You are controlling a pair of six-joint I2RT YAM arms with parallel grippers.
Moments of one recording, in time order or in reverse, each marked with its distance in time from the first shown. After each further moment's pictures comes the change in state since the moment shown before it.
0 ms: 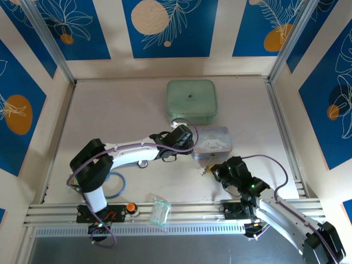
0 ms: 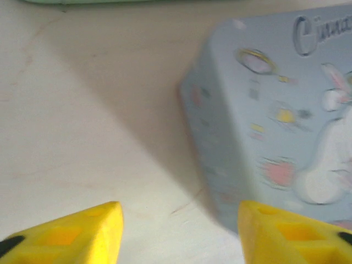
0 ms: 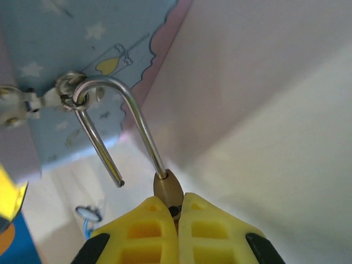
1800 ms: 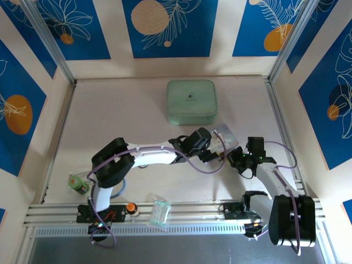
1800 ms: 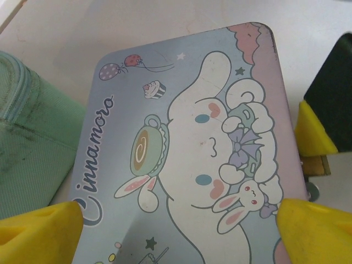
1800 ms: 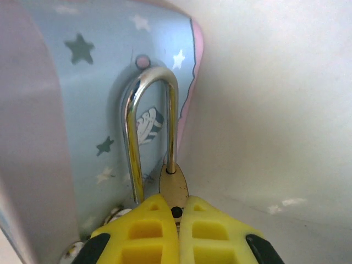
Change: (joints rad) left arm -0.114 0.213 0.163 0.323 0.055 0.960; right arm -0.596 0.463 0.285 -0.136 -0.326 -0.532
